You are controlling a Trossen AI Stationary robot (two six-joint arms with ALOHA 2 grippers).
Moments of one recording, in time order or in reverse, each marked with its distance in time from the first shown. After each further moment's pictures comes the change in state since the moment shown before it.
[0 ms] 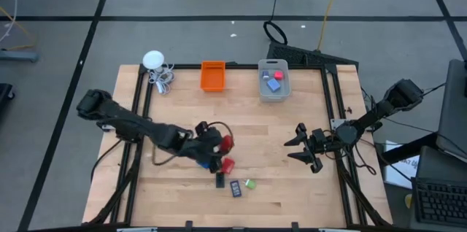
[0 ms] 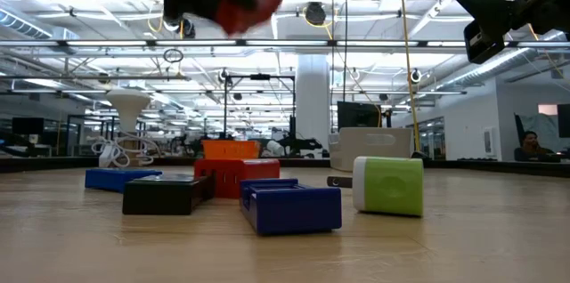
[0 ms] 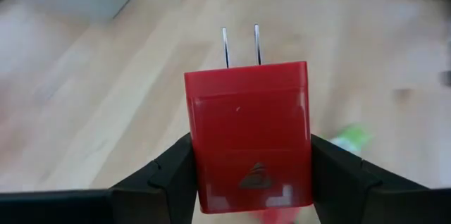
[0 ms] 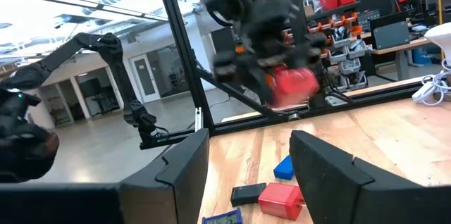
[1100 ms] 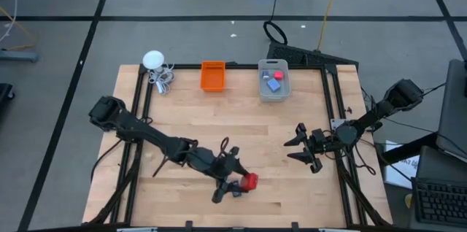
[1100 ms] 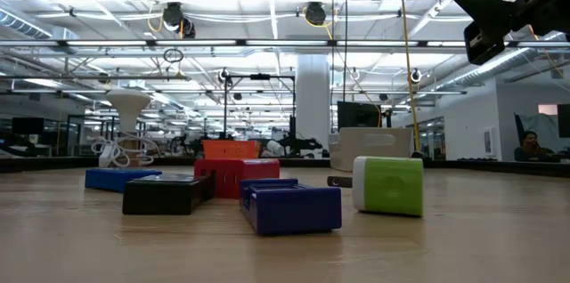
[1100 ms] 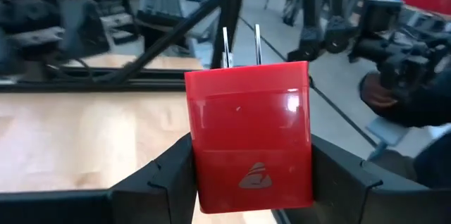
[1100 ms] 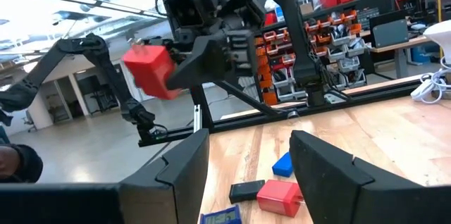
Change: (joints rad) left arm -0.040 0.185 0.002 0.798 0.444 0.354; right arm 0.000 0.000 0.000 -0.012 0.001 0.000
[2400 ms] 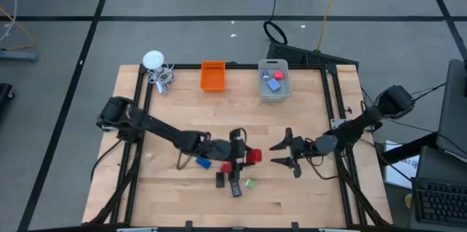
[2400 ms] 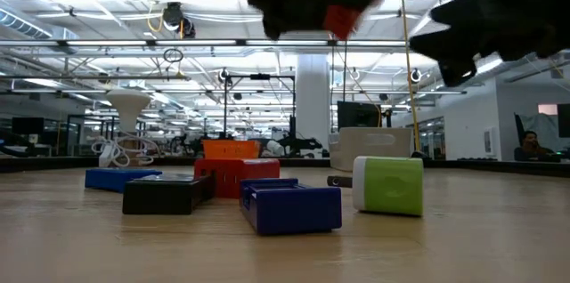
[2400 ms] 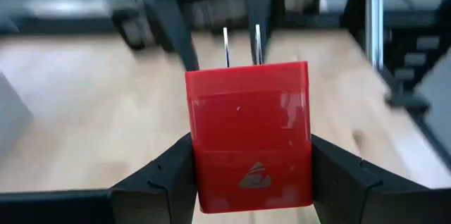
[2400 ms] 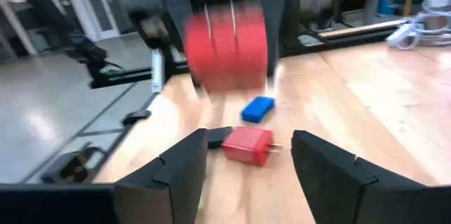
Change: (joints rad) left arm 0.132 0.067 -0.011 -0.145 -0.208 0.116; right arm -0.079 0.259 0.187 -0.207 0.002 0.031
